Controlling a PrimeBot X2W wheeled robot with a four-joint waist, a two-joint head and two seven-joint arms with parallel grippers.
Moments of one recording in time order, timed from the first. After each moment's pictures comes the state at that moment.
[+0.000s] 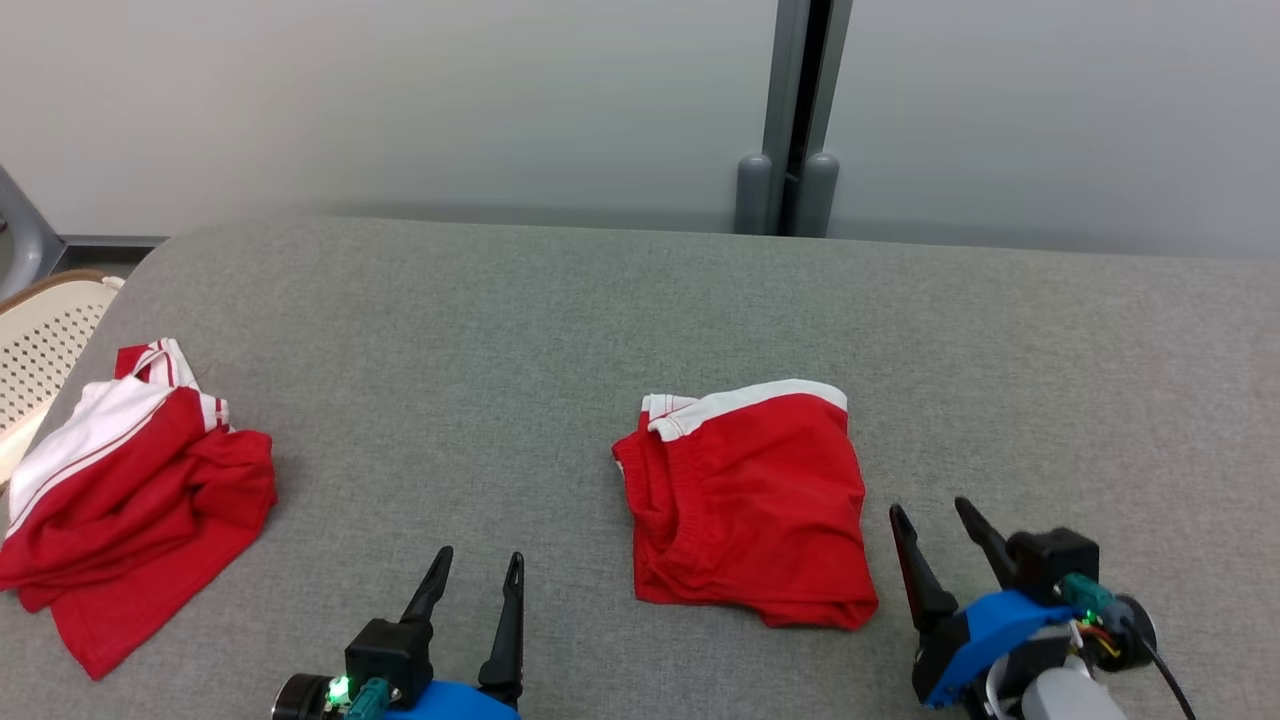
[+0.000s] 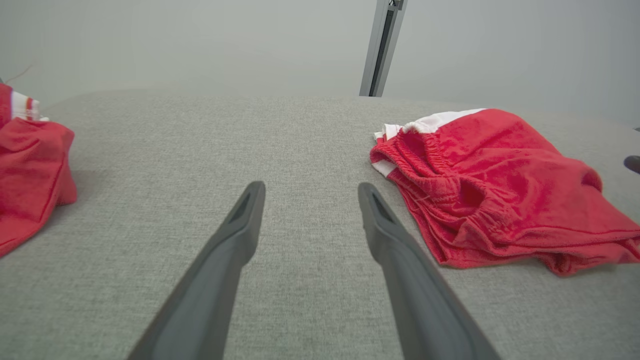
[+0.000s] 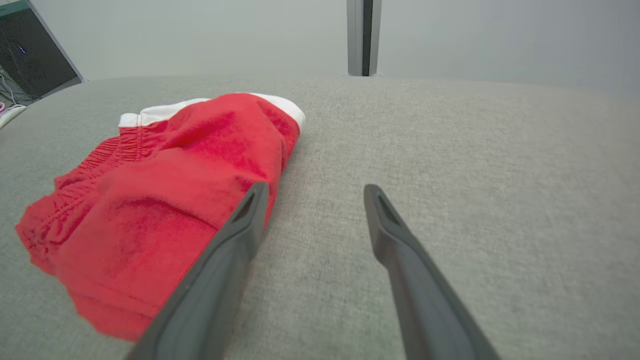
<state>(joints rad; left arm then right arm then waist) -0.05 0.05 -0.26 0.46 -0.20 -0.04 -0.26 -0.22 -0.05 0.07 0.68 0.13 0.13 -0.26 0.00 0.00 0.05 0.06</state>
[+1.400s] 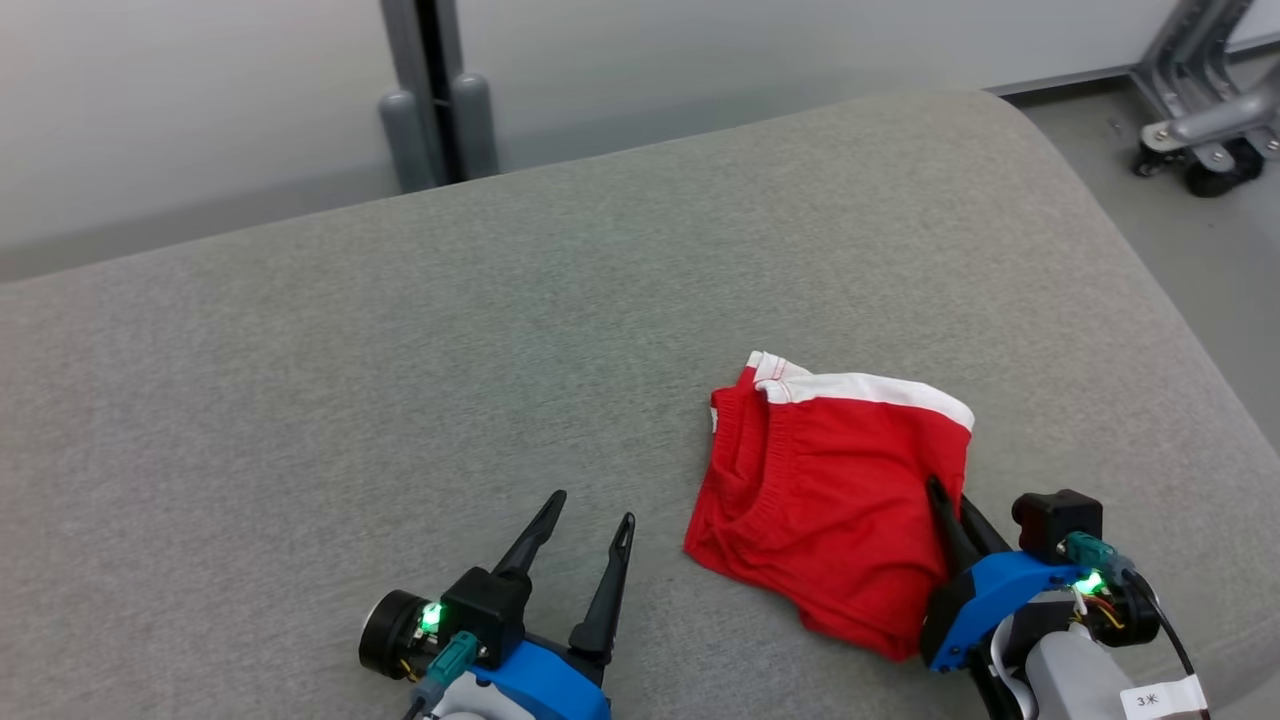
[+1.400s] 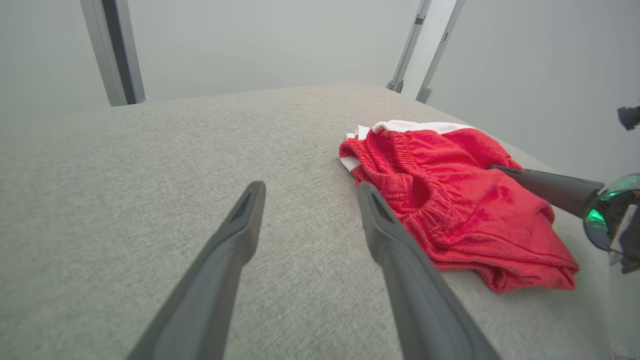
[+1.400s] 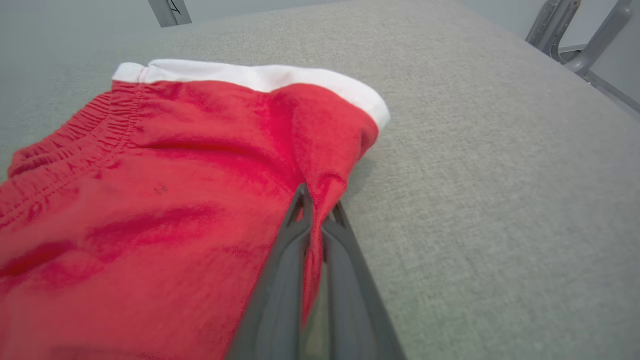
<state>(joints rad) -0.16 0.05 -0.45 0.43 -0.23 -0.10 -0.26 -0.39 -0.05 0.04 0.87 0.14 0.13 -0.26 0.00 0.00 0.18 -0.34</state>
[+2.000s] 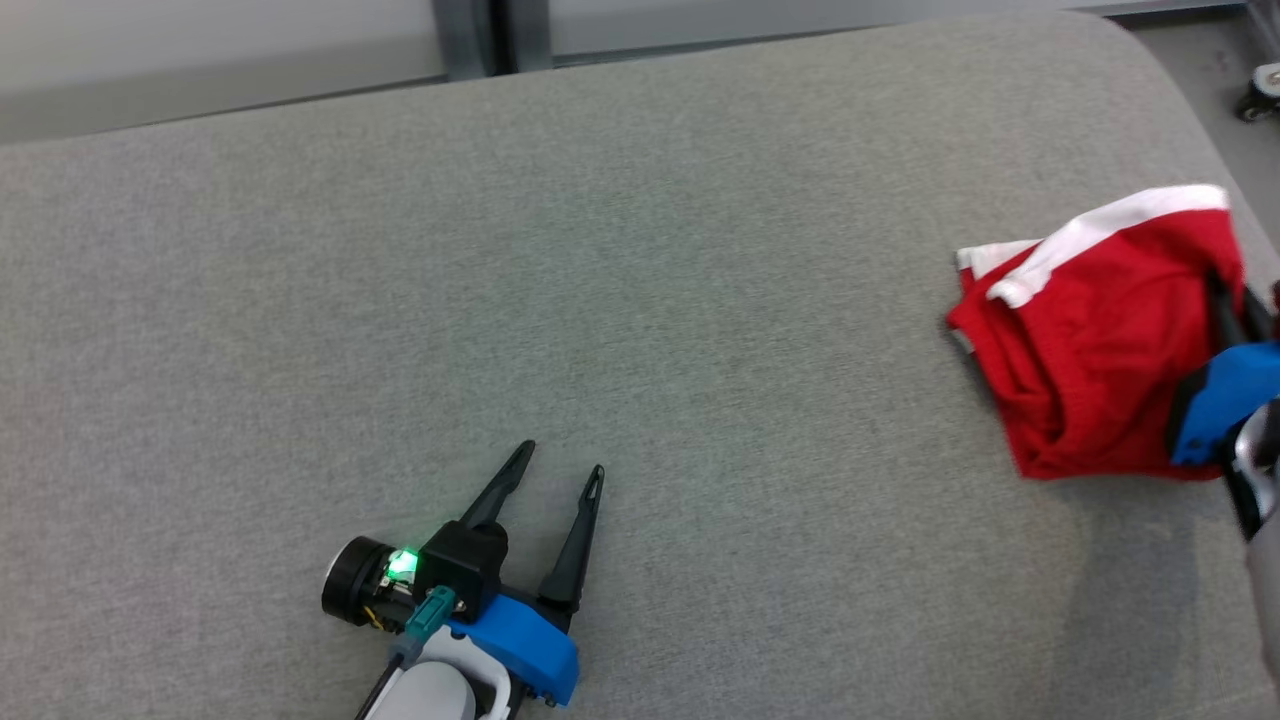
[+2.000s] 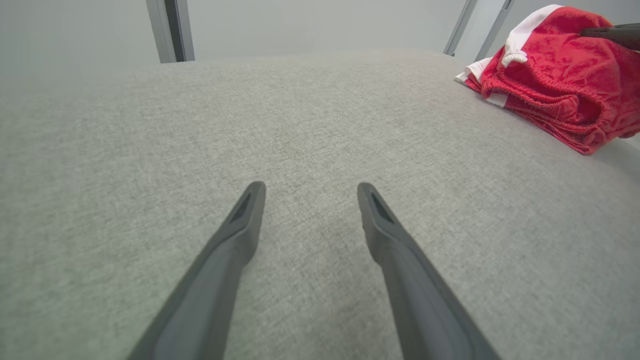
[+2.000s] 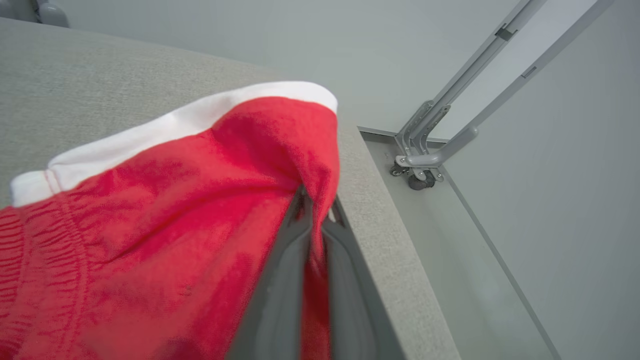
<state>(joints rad) -0.23 0.06 -0.40 0.46 -0.14 -0.12 -0.26 -0.68 -0.26 -0.23 0.95 -0.20 0.13 -0.22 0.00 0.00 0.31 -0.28</state>
